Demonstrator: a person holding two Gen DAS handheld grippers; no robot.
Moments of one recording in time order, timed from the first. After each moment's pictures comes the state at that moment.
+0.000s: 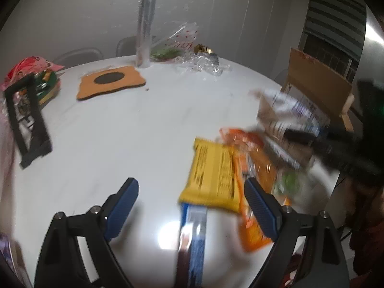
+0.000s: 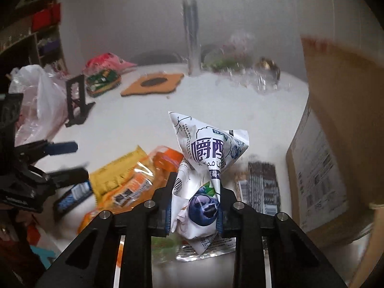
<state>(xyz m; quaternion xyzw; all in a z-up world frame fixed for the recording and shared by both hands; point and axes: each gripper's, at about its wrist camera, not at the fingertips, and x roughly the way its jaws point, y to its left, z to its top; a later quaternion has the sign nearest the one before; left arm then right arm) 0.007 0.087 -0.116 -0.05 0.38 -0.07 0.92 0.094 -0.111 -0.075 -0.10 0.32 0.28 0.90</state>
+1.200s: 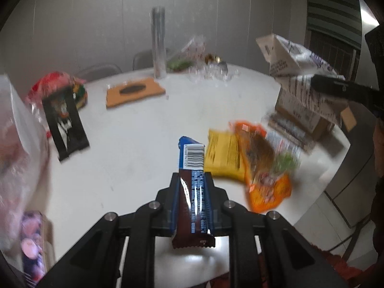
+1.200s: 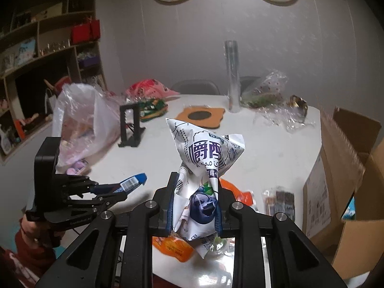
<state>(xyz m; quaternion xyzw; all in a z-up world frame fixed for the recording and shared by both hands) -0.050 0.084 -0.085 0.00 0.34 -0.02 0.94 0.042 -0.116 -0.002 -0.06 0.26 0.39 0.88</state>
